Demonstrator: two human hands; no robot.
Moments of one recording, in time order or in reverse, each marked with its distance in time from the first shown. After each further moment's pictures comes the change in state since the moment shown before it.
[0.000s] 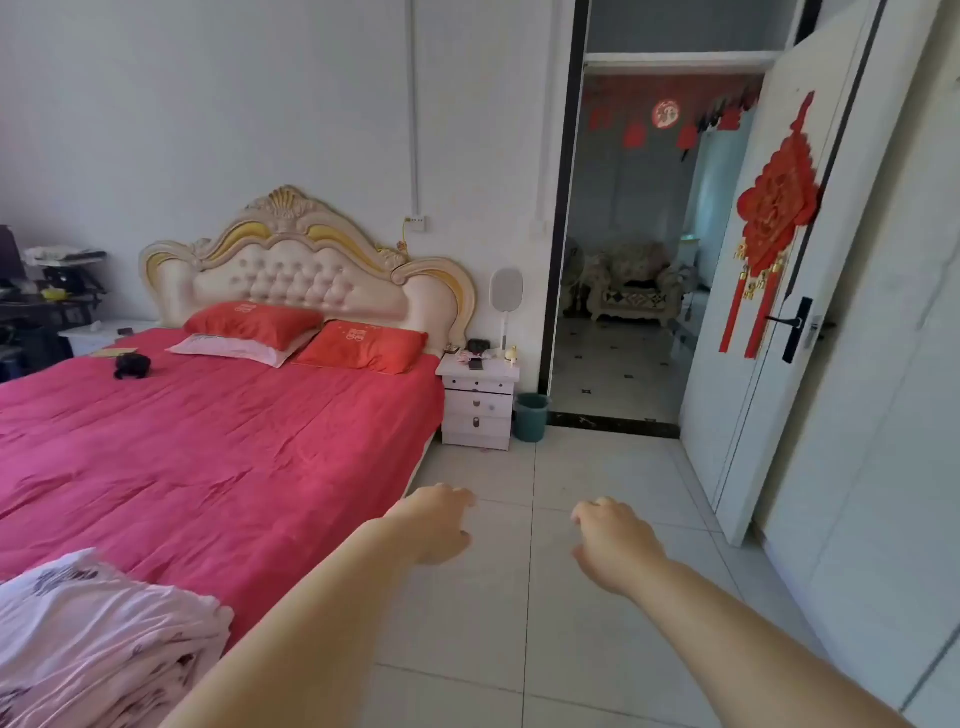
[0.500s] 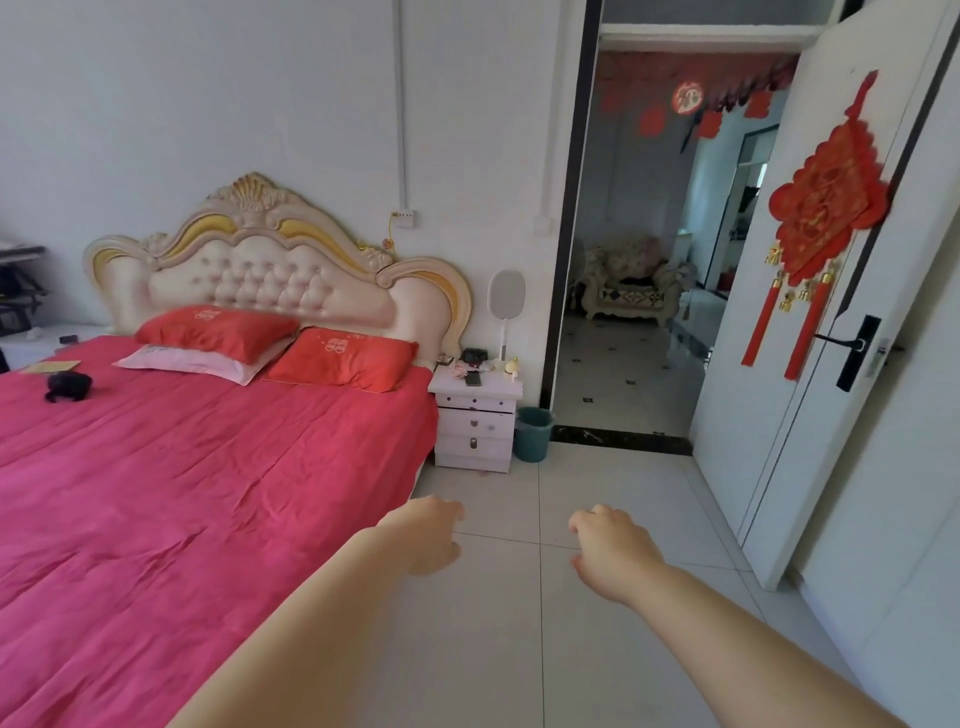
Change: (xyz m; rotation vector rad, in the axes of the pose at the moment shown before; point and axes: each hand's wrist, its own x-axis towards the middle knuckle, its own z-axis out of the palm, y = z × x) left_hand 0.235 -0.114 -0.068 0.020 -0.060 -0.030; right_hand 0.258 -0.038 -0.019 -0.041 -0.037 0.000
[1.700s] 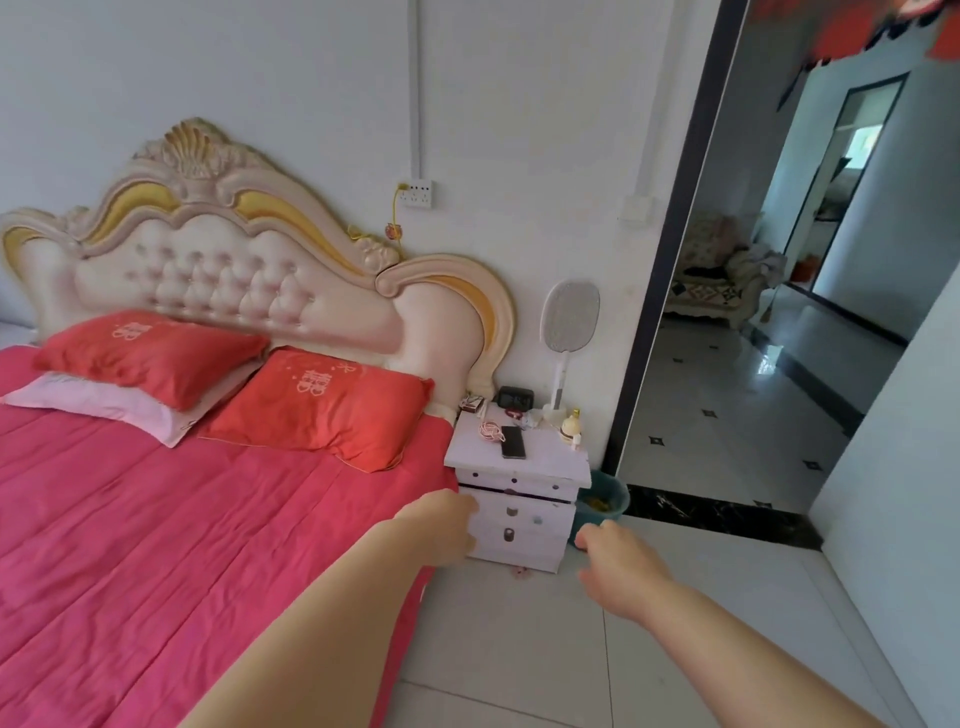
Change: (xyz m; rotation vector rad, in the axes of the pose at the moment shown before) left_hand 0.674 -0.221 -0.173 -0.042 -0.034 -0.017; right_hand 0.732 -0.024 -0.029 0.050 -0.031 -0.056
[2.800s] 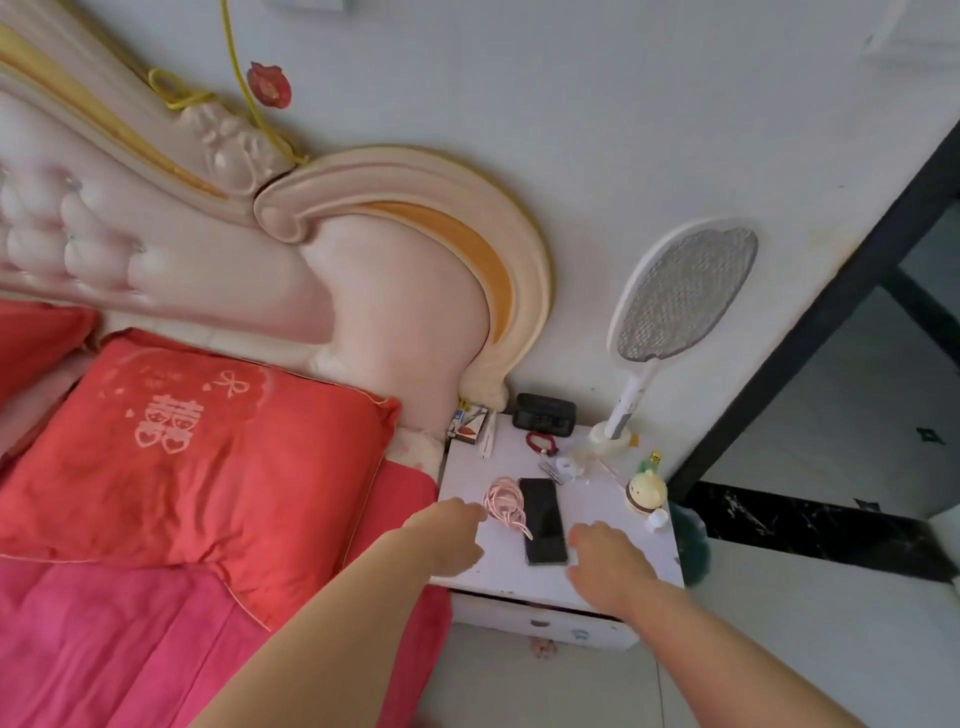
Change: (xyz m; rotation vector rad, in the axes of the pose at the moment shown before) left_hand 0.640 -0.182 -0.052 -0.102 -0.297 0.003; right_hand 0.659 0.043 0.060 0.071 -0.354 0.091
